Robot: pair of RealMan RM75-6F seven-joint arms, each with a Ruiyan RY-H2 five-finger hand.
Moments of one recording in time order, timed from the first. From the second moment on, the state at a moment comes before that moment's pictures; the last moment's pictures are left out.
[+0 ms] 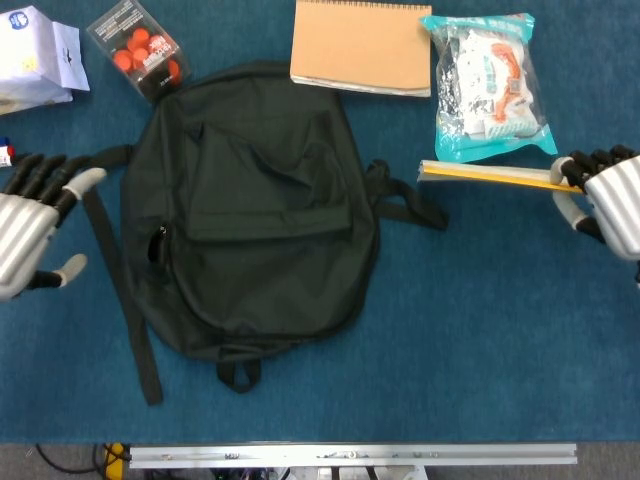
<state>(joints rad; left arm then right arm) -0.34 -0.97 0.00 -1.72 1.60 1.13 -0.01 0.39 -1.51 0.03 -1.17 -1.66 1.50 -0.09</state>
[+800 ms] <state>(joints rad) -0.51 -1.07 0.07 -1.67 1.77 0.99 -0.09 0.38 -1.34 0.07 -1.31 -1.82 1.65 -0.25</state>
